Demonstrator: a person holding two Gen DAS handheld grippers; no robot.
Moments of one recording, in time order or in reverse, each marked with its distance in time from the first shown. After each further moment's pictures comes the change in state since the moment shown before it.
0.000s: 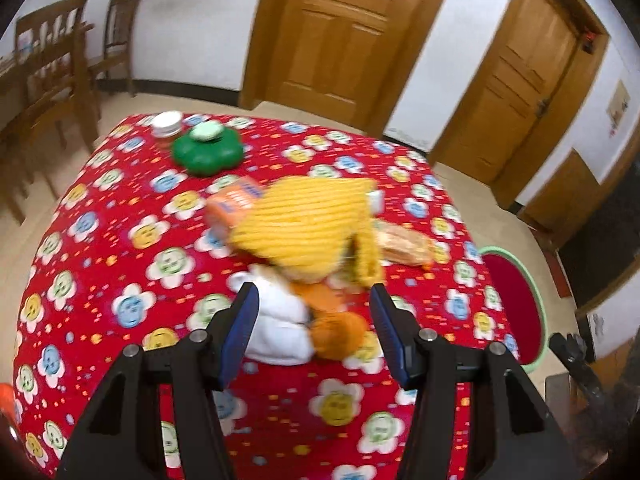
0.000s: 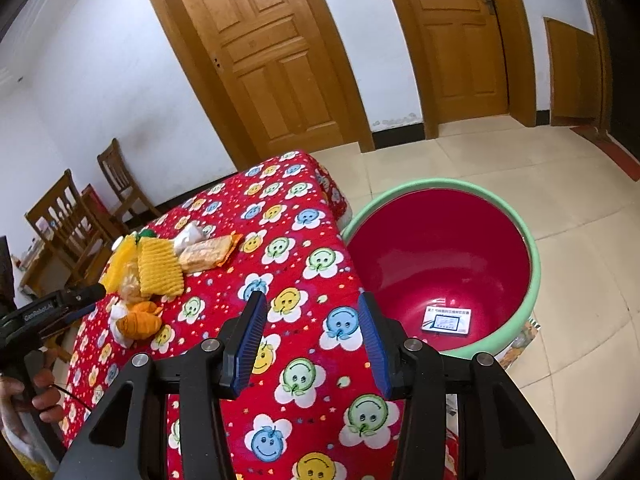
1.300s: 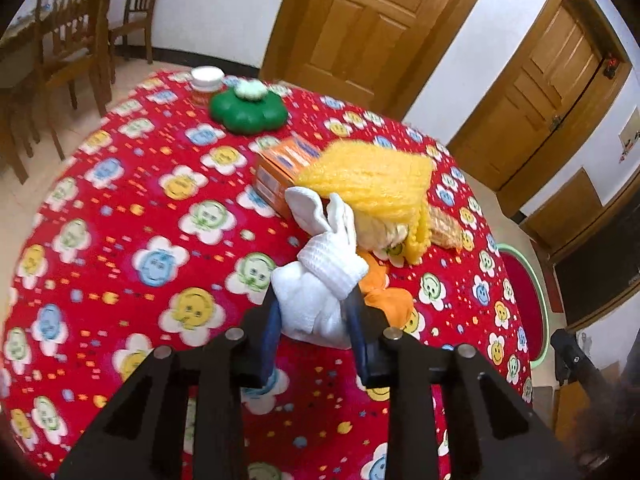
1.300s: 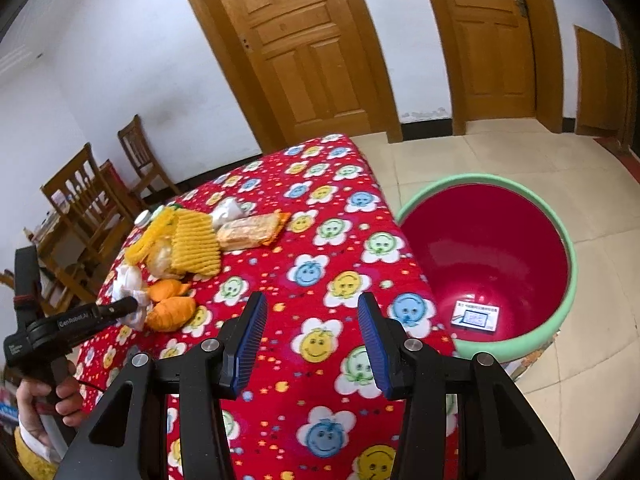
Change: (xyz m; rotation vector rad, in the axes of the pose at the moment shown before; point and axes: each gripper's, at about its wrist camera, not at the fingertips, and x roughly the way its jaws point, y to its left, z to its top) left arm -0.005 0.041 -0.021 -0.094 0.042 -0.008; right arm 0.009 0.043 -0.006 -0.073 0.049 0.068
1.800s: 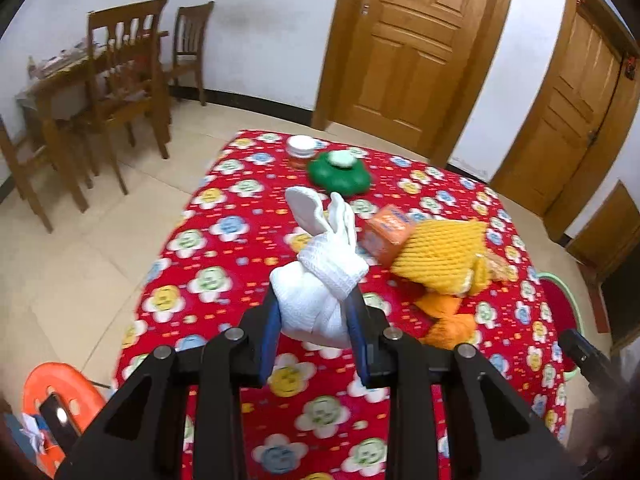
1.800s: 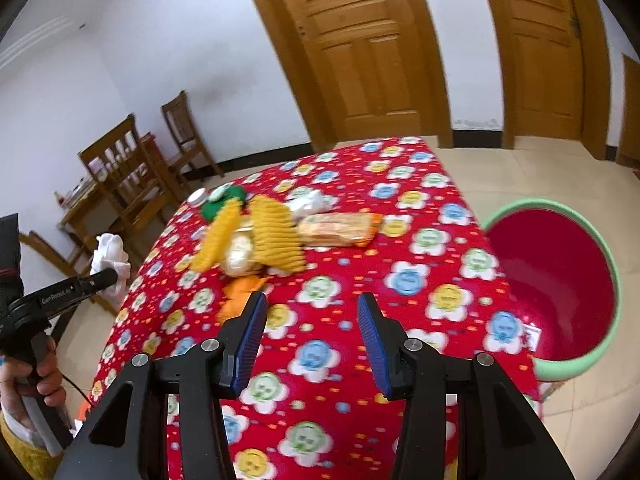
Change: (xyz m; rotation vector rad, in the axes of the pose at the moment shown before) left arm -0.073 0.052 0.015 0.010 -0.136 0.211; right arm 0.013 0.072 0.005 -0.124 0.035 0.123
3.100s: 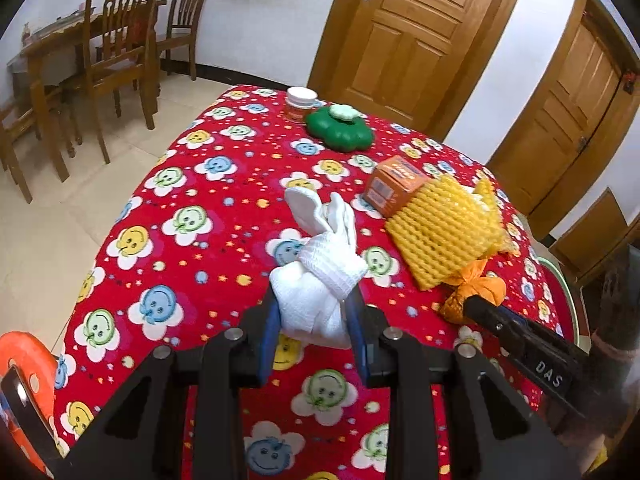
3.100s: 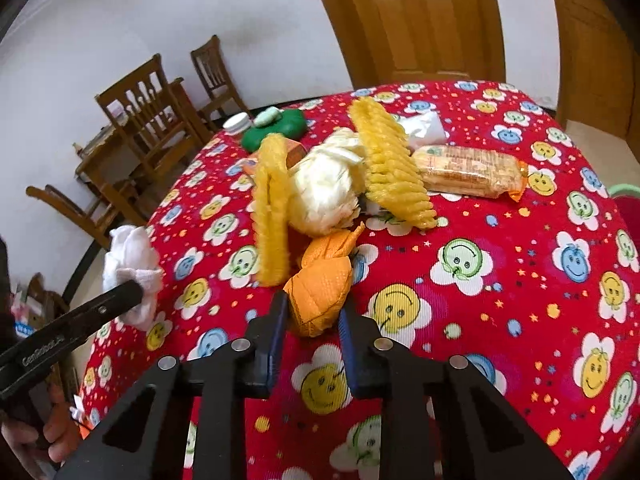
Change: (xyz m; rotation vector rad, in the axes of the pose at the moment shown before) left arm 0.034 0.006 -0.044 -0.045 0.053 -0.104; right arm 0.101 0.066 -0.021 -0.082 0.162 0.095
